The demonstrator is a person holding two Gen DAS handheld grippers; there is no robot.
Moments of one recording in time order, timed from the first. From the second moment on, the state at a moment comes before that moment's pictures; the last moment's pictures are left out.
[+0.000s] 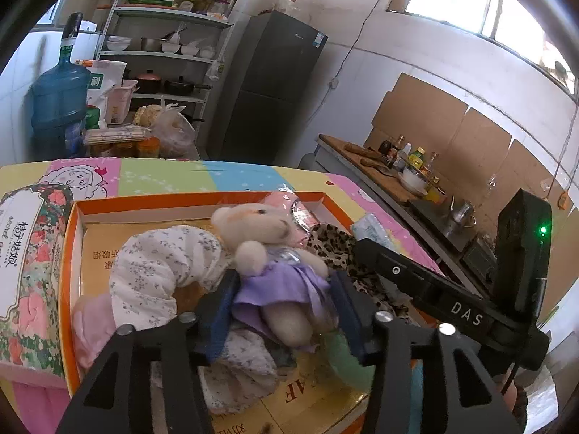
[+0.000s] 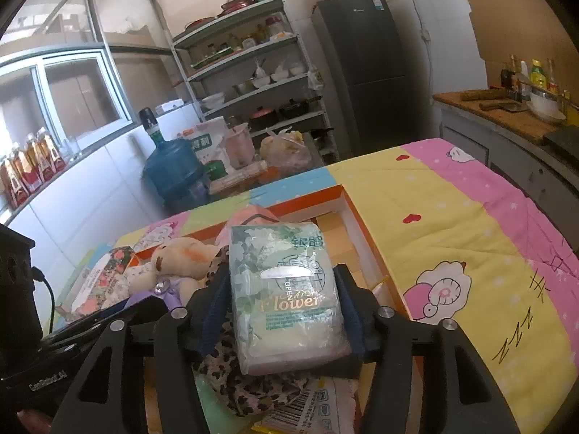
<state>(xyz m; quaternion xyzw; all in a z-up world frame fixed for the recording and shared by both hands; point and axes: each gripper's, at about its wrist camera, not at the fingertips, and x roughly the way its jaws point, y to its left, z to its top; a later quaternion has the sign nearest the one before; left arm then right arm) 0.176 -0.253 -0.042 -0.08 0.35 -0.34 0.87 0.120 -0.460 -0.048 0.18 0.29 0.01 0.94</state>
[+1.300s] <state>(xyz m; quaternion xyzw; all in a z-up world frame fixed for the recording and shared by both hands) 0.100 -0.187 0.003 -0.07 0.28 -0.28 0.92 0.042 -0.388 0.001 0.11 0.22 -0.05 0.97</state>
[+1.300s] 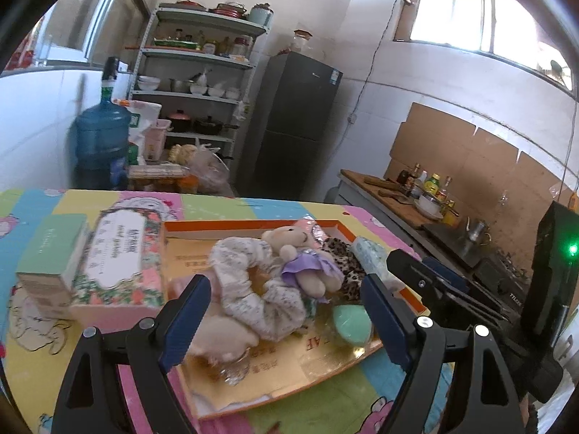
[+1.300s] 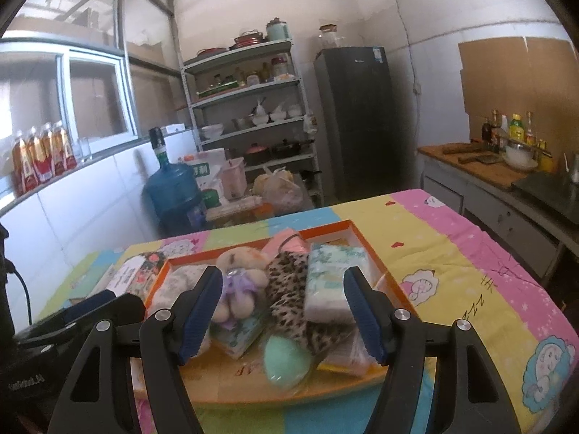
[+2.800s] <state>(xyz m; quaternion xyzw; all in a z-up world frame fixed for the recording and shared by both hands) -0.057 -0.059 0.032 -0.02 0.20 -0.07 0.98 -0.088 -0.243 0.018 0.08 0.18 -0.07 0.98</state>
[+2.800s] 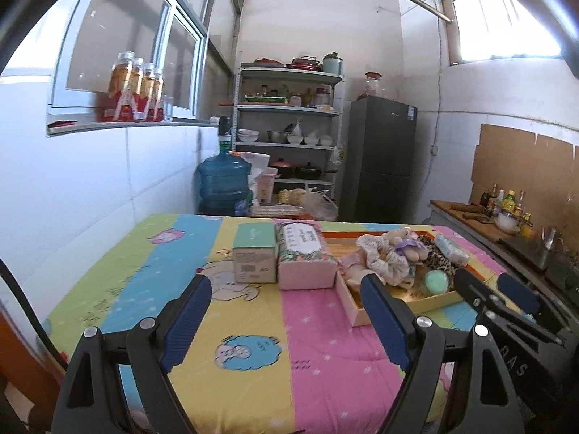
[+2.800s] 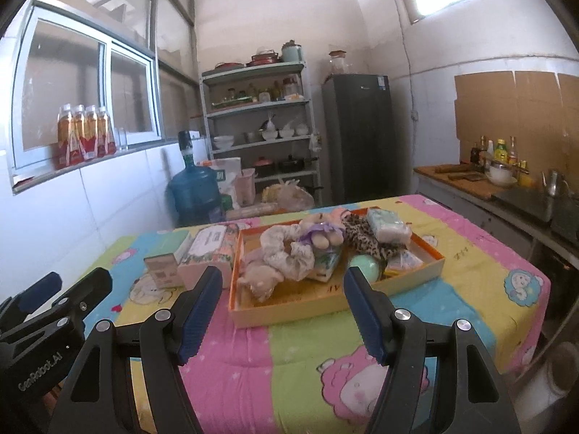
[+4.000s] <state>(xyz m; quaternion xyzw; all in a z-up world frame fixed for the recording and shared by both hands) -0.099 -0.036 0.033 -0.02 0.19 -0.04 0.98 -0.131 -0.216 0.022 0.06 0.17 -0.05 0.98</state>
